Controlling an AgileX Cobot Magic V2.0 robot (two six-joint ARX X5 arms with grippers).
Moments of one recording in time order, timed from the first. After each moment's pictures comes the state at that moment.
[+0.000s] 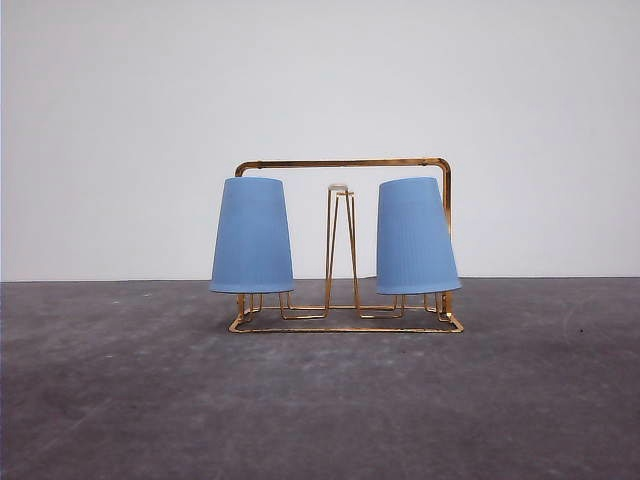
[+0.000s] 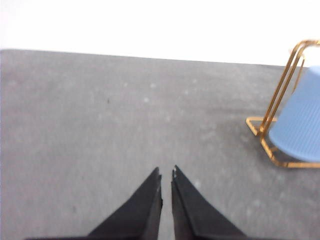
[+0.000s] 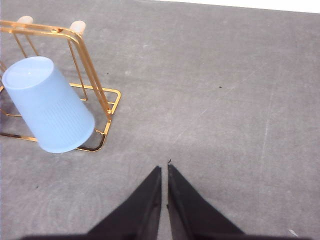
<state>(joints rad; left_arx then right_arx) -0.01 0.17 0.11 -0.12 0.07 -0.07 0.05 0.83 0.81 -0.50 -0.13 0.01</state>
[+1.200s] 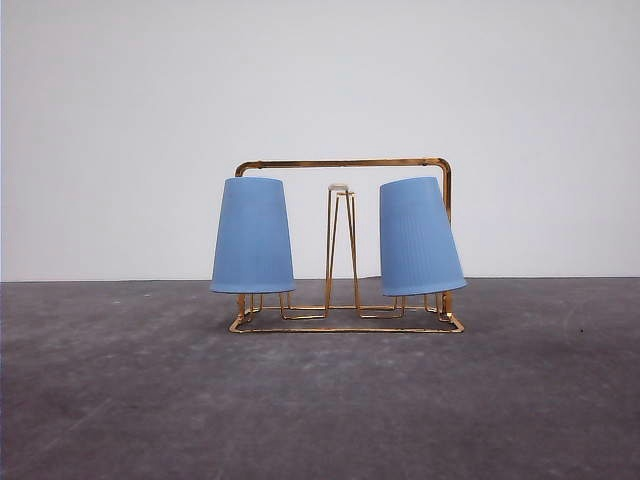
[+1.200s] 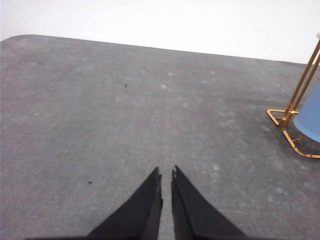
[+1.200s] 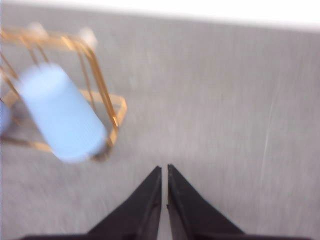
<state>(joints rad) 0.00 0.00 0.03 -0.18 0.02 -0.09 0.06 0.72 0.81 -0.49 -0.13 0.00</state>
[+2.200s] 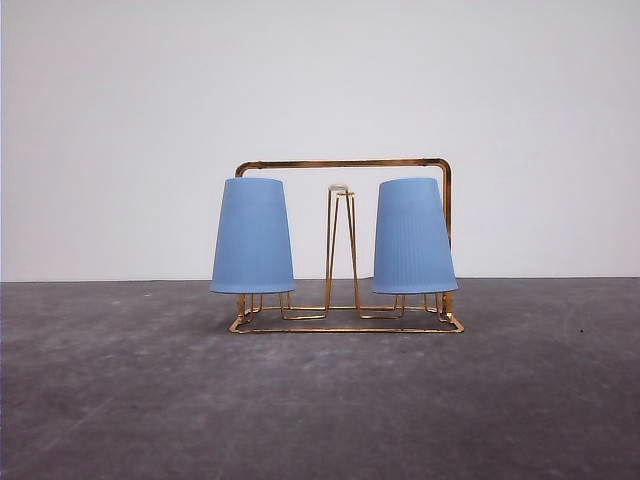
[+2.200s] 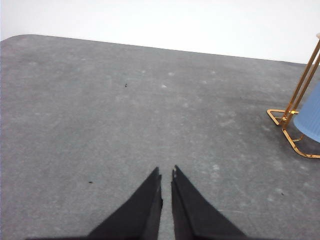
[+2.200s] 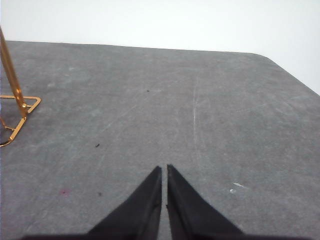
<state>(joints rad) 0.00 0.00 0.03 -0.18 0.02 -0.09 -0.01 0.00 0.02 -0.17 0.07 0.00</state>
